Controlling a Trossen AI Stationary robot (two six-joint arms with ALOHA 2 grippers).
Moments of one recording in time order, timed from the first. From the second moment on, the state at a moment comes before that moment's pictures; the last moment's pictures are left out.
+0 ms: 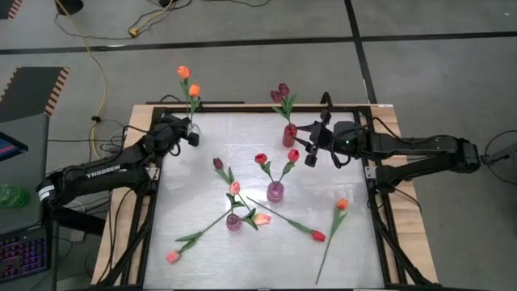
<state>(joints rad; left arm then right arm) 0.60 0.70 0.30 0.06 -0.56 -0.13 -0.15 1.03 0.79 -0.05 0.32 -0.24</state>
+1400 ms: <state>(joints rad) 0.60 0.70 0.30 0.06 -0.59 -0.13 -0.15 1.03 0.79 -0.05 0.32 -0.24</state>
